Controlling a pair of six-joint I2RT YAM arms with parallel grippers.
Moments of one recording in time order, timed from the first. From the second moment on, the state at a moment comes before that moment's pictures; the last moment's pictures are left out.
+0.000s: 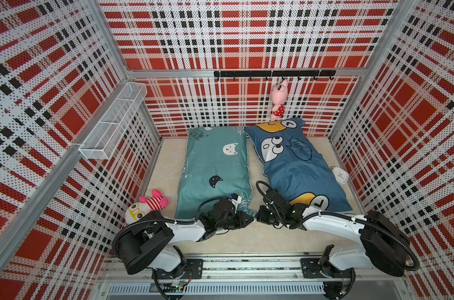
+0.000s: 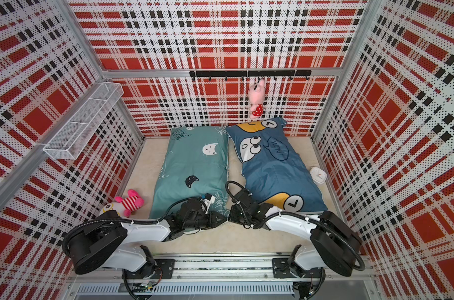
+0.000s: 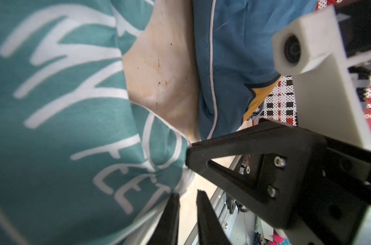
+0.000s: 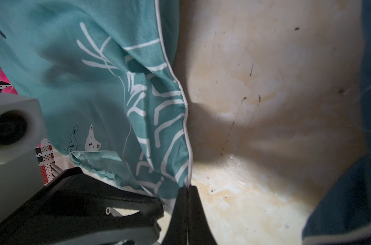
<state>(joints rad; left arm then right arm) -0.85 1.43 0.37 0.51 0.39 -1.03 0.89 1.38 0.66 -0.20 -0.11 1.04</state>
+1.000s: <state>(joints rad) -0.81 1.49 0.31 0.67 0.36 -1.10 0.86 1.24 0.41 -0.01 -0.20 1.18</state>
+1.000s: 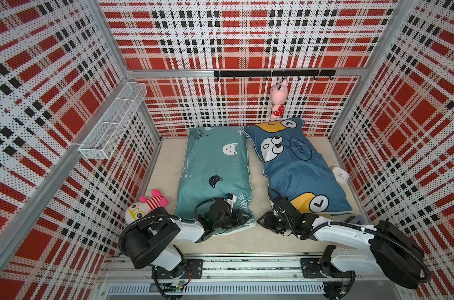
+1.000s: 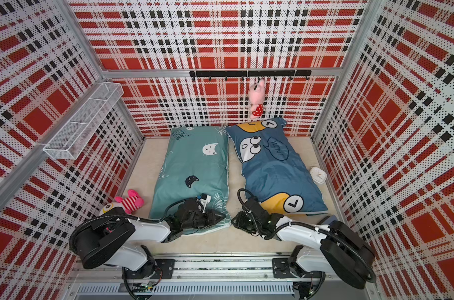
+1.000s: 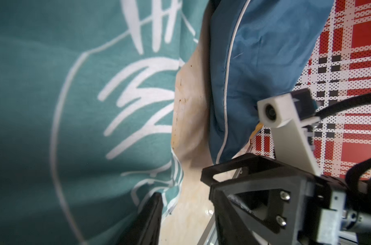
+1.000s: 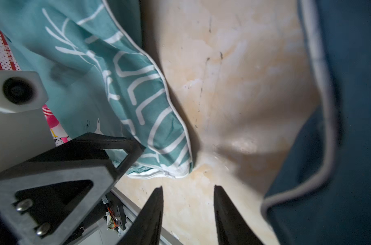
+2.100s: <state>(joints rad) -0.71 1.62 0.19 0.93 0.31 -1.15 0.91 1.50 0.43 0.33 -0.15 1.32</state>
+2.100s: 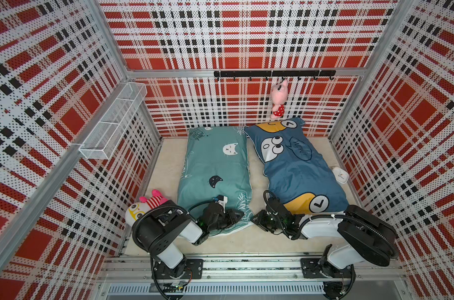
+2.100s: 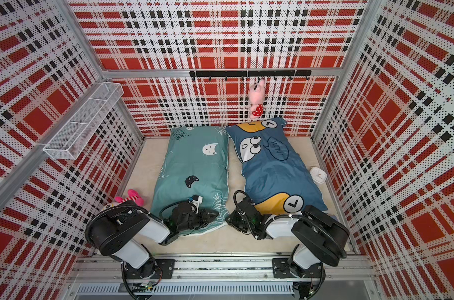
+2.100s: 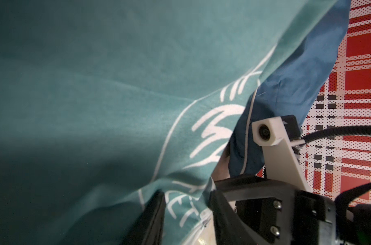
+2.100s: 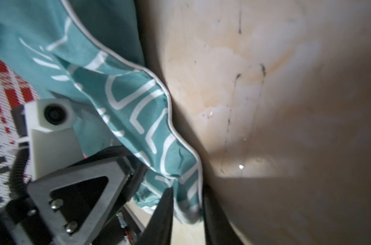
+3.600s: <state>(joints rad) -0.82 1.45 0.20 0.88 0.40 -1.20 0.87 1.34 0.49 0.20 -0.25 1.25</state>
